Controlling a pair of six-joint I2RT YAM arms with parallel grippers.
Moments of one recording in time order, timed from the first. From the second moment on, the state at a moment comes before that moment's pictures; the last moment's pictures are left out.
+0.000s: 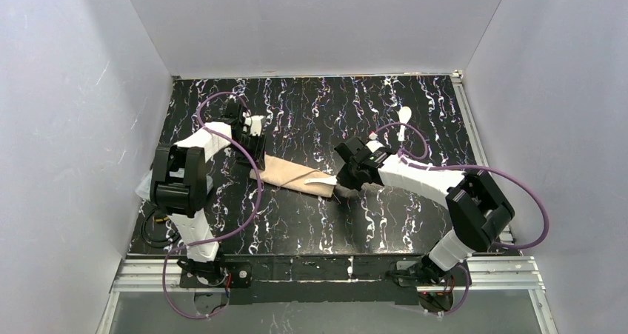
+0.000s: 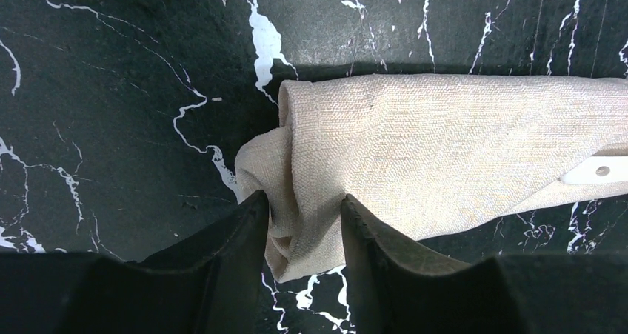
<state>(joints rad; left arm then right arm) -0.15 1.83 1.20 -0.66 0.29 0.05 0.80 1.56 1.00 -0.53 0.22 1.30</state>
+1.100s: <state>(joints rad) -0.16 1.83 1.16 -0.65 0.32 0.03 0.86 1.74 1.06 -0.32 0.18 1.40</state>
